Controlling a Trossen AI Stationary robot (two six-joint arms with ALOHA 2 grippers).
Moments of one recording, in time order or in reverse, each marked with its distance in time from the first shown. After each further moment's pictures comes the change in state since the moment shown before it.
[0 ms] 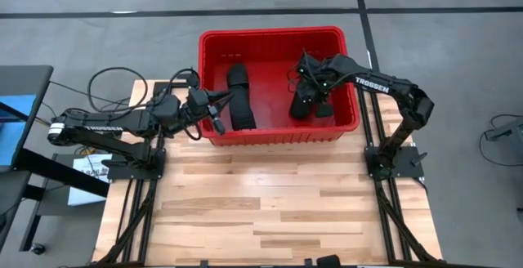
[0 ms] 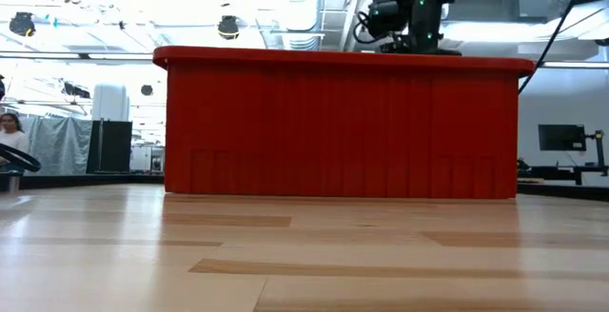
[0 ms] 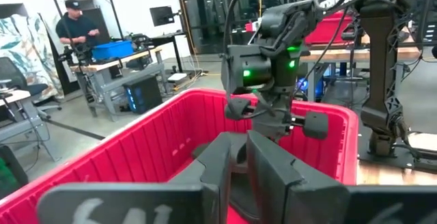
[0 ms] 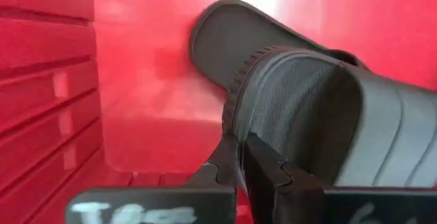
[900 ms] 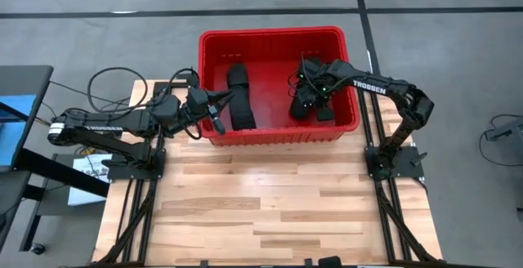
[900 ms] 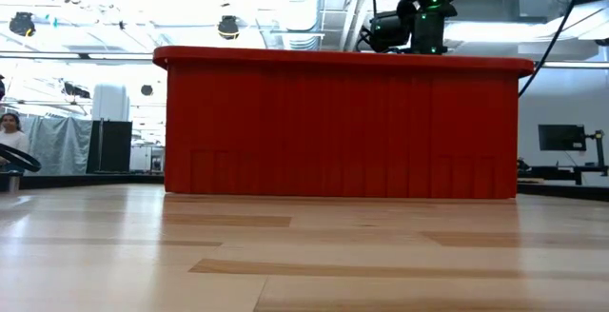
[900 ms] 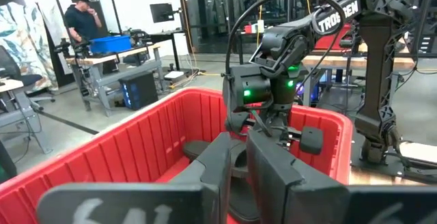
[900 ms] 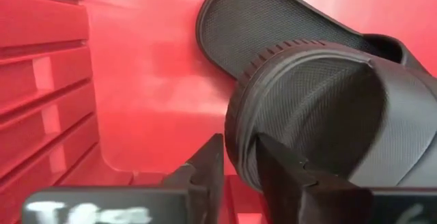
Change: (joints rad) left arm 0.000 0.000 0.000 0.001 0.002 -0.053; right arm -0.009 0.000 -0.109 0.069 0.002 -0.004
